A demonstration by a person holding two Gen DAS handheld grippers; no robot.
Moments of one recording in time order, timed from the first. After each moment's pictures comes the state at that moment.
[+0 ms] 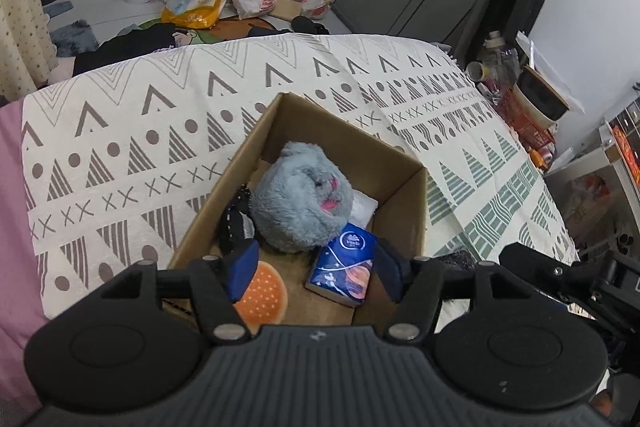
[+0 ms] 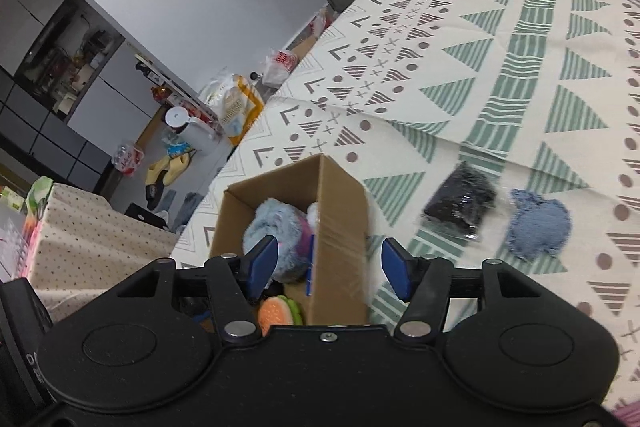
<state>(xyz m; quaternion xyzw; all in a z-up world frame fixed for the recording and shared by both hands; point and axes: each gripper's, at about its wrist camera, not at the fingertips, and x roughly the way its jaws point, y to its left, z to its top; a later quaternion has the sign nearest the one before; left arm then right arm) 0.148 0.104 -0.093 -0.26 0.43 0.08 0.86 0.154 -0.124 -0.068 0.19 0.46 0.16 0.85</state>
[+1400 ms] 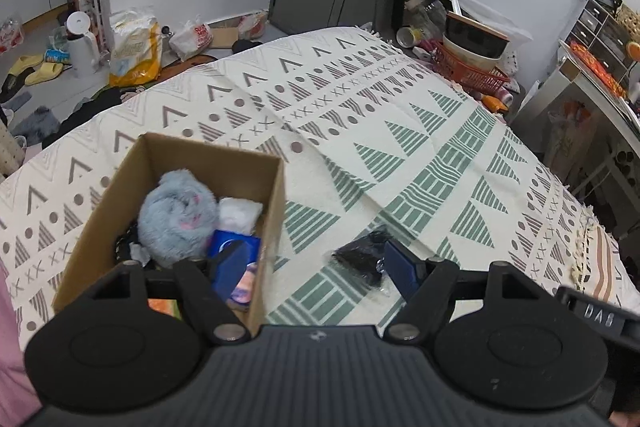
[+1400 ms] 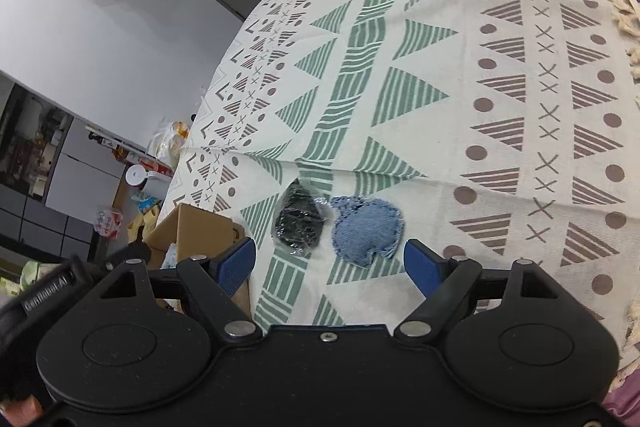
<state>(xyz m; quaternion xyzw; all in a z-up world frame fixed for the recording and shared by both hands) 0.183 -0.027 -0.053 -0.13 0.43 0.04 0.89 0.159 -0.275 -0.121 0.30 0.47 0.08 0.82</state>
